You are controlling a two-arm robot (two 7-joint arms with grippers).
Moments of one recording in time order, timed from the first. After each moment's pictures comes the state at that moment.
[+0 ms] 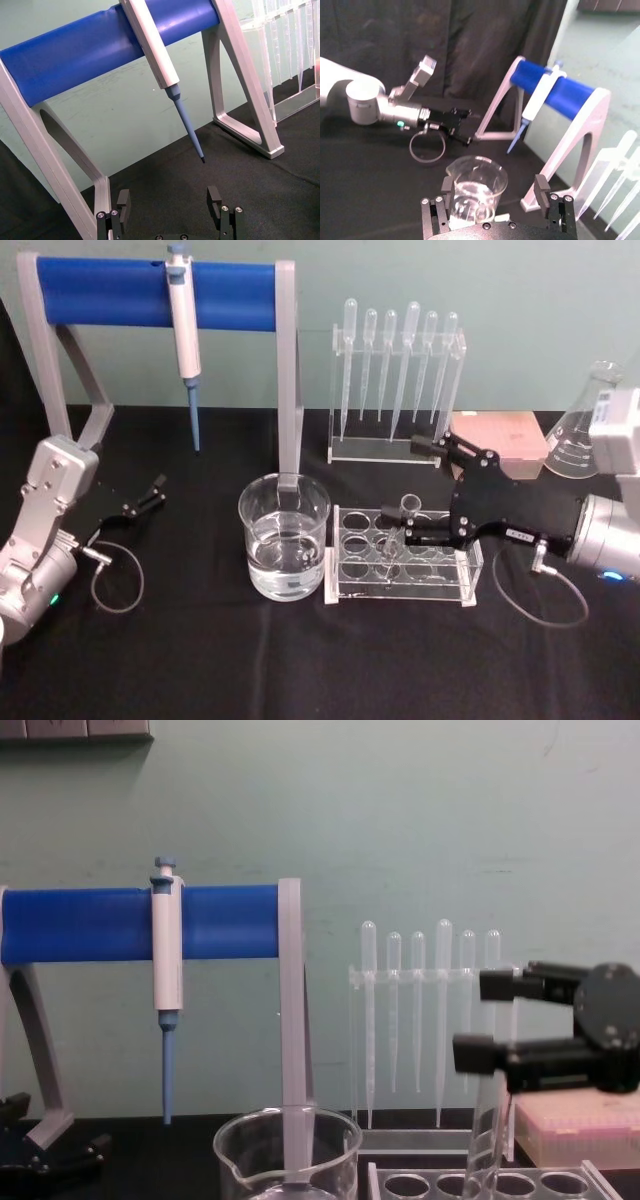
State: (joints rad) left arm -0.20 0.60 0.45 -1.41 -0.25 -0.12 0.03; right arm 0.30 0.71 -0.45 -1.65 0.50 -0.13 0.73
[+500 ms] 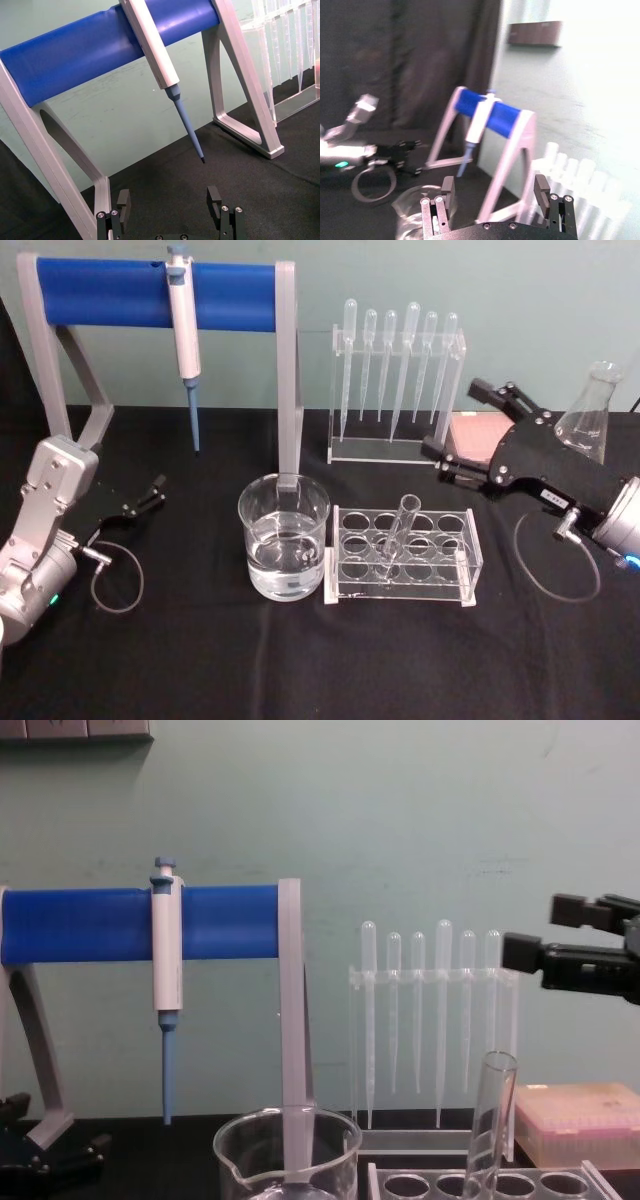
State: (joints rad) left arm -0.20 0.60 0.45 -1.41 -0.25 -0.12 0.03; right arm 0.19 0.66 -0.32 -1.68 0.53 -0.18 0.56
